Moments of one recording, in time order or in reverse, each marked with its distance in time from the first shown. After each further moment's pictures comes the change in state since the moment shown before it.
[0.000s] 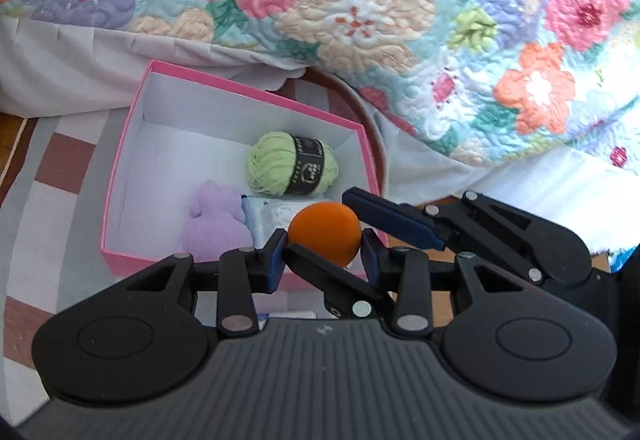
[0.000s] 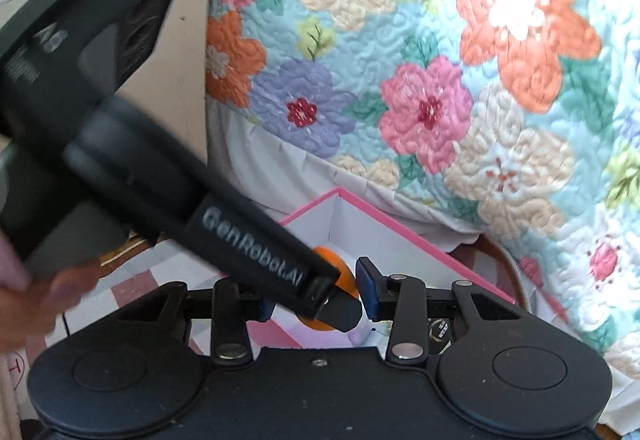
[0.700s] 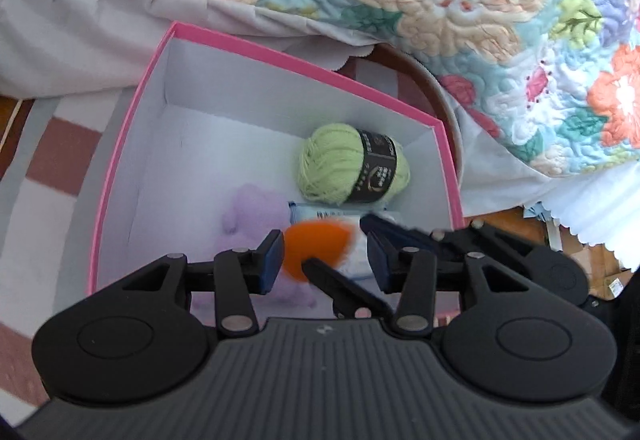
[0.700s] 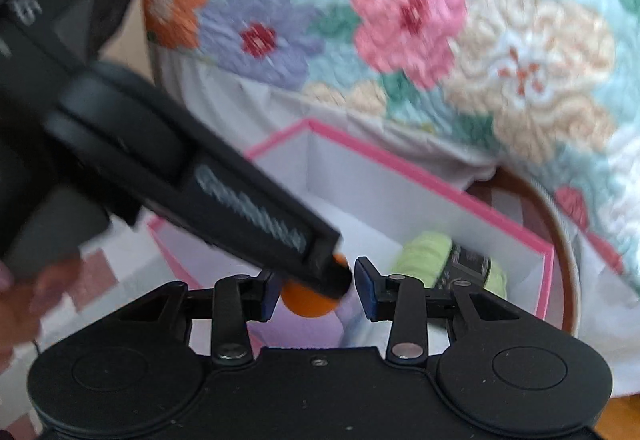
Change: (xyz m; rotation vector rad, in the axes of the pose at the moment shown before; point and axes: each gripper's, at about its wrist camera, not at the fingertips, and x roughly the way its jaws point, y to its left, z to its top) left arm 0.083 0.038 0.021 -0.046 0.055 0.103; right arm 0.095 -0.035 -0.039 0.090 0.106 -0.003
